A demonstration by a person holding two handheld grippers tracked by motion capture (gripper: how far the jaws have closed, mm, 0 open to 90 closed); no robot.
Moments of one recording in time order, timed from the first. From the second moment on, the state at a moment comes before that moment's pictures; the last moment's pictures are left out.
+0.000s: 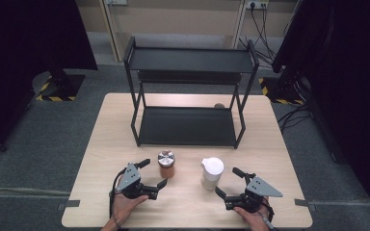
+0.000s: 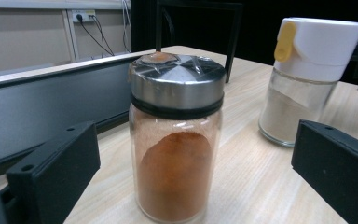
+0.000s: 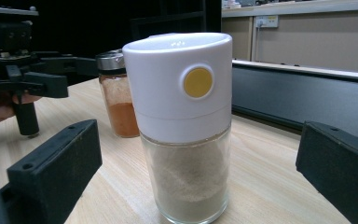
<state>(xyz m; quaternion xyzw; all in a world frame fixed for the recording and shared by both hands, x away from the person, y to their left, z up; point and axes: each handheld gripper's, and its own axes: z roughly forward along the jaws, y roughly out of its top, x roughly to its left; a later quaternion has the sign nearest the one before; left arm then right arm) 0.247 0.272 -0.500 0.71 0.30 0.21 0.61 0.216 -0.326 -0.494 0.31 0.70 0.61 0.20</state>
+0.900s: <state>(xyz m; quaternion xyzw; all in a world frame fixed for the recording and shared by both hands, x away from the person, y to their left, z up) 0.281 0.248 -0.495 0.72 0.30 0.21 0.58 0.216 -0.327 -0.494 0.30 0.70 0.62 0.20</state>
